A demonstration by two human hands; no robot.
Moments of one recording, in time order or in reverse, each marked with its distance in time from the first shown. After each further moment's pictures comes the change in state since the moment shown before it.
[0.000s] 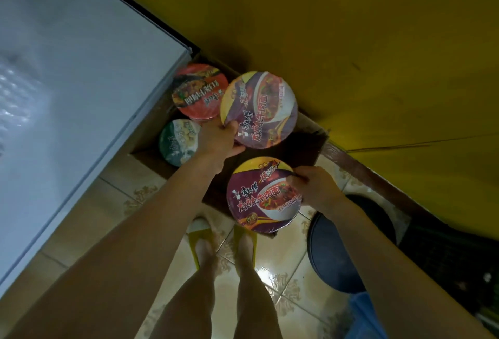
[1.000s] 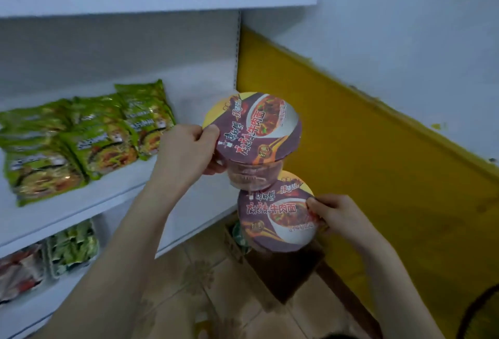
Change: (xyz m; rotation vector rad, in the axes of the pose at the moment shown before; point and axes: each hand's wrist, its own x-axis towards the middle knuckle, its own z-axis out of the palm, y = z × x) left_hand -0.566 0.158 -0.213 0.068 0.471 0.809; right_hand -0.474 -0.174 -0.092 -0.050 0.127 -0.590
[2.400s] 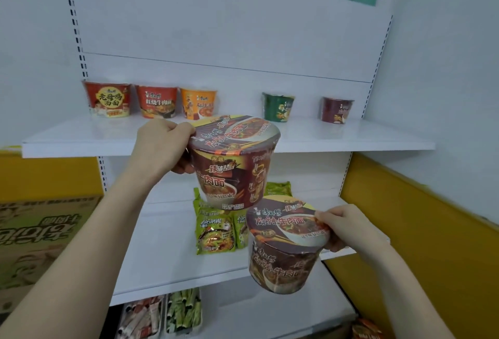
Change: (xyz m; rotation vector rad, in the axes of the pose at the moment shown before) left_hand -0.131 0.071 -0.394 0.116 0.576 0.162; right_hand -0.128 -0.265 0.160 0.002 -0.116 -0.452
